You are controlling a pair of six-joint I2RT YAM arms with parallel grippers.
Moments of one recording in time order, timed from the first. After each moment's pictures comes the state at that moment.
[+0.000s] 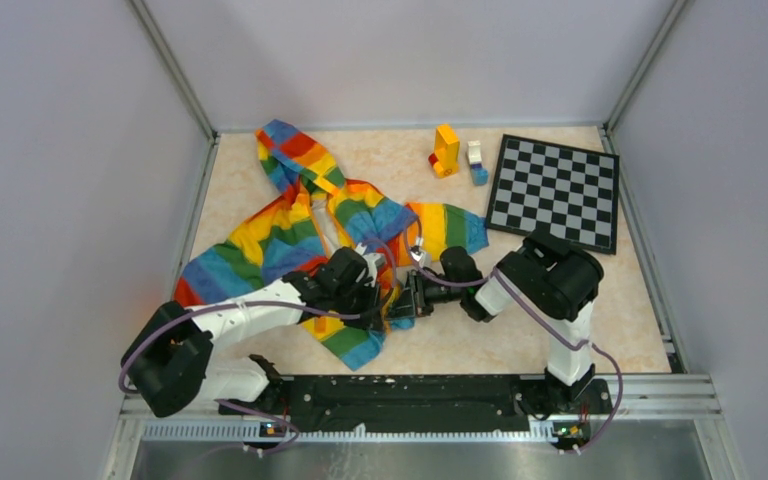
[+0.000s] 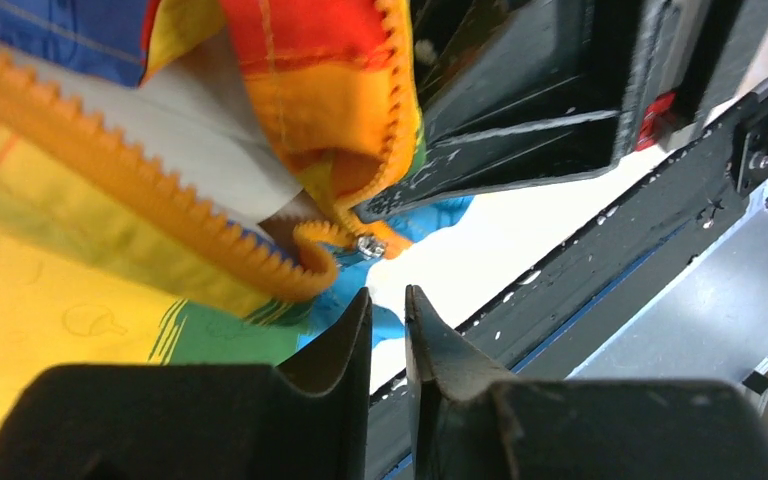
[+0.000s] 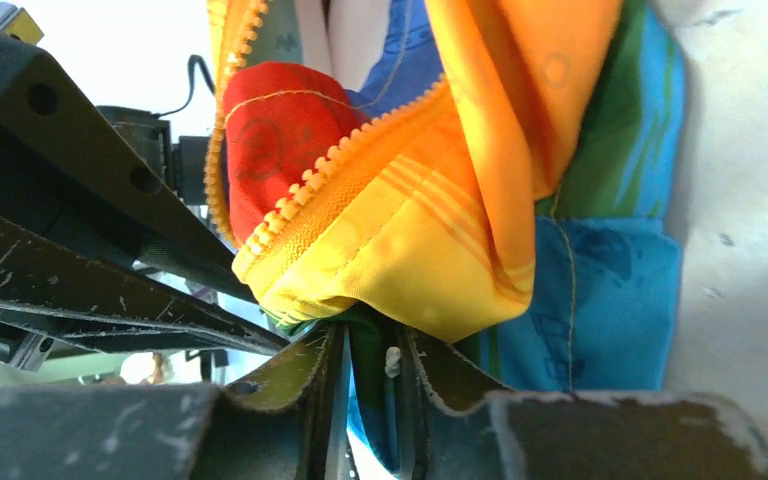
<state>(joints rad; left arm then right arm) -0.77 1.28 0.63 -0.33 0.32 -0.55 0.74 1.96 0.56 0.97 -0.78 0.92</state>
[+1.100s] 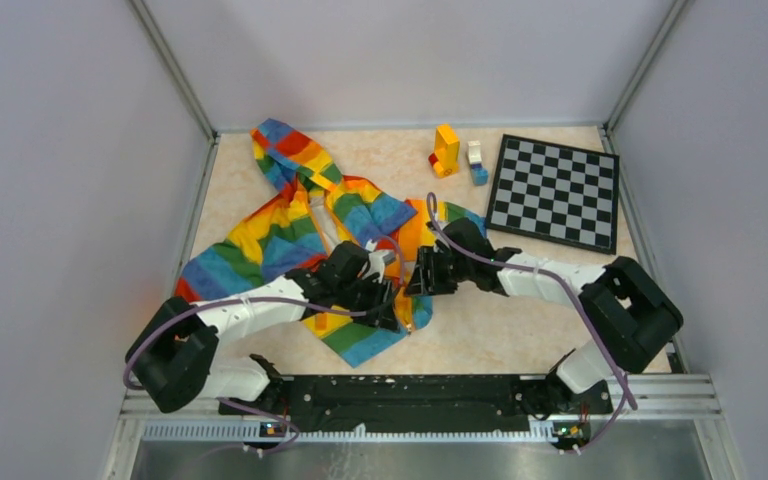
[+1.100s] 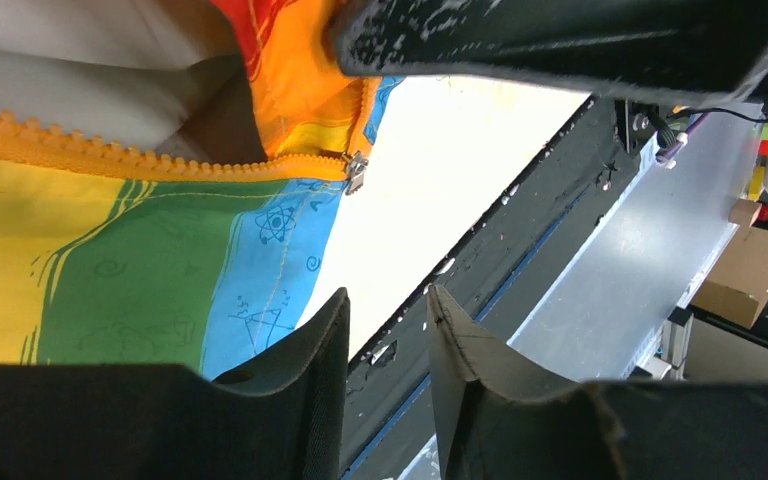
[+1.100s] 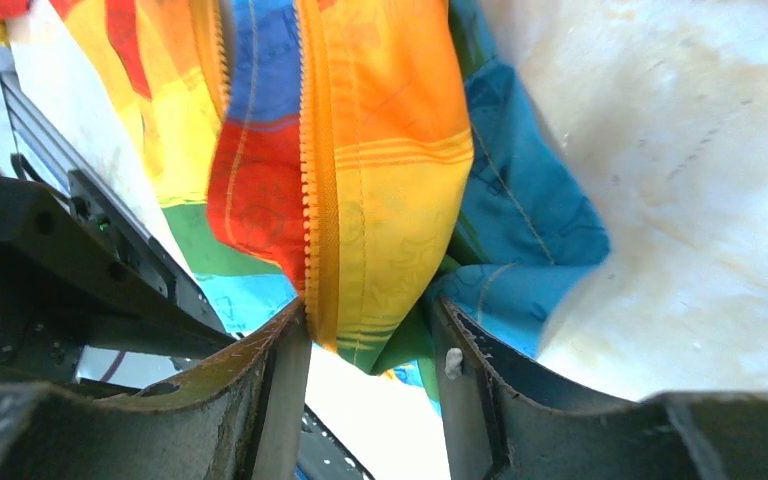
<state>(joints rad) -0.76 1.31 0.63 -0.23 0.50 -0.57 0.72 1.55 0.75 -0.02 -0.38 0.66</state>
